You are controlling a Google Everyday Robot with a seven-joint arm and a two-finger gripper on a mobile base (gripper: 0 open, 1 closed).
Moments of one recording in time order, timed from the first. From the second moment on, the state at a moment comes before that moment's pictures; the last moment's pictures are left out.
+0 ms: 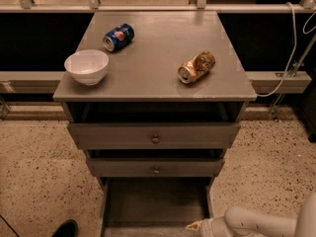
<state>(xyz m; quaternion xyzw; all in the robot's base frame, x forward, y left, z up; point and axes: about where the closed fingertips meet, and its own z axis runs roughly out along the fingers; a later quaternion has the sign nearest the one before) 0.381 -0.143 0.213 -0.69 0.65 0.21 0.25</state>
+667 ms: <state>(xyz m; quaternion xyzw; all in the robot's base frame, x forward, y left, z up) 0.415 -0.128 0.283 -0.72 0.61 0.17 0.28</state>
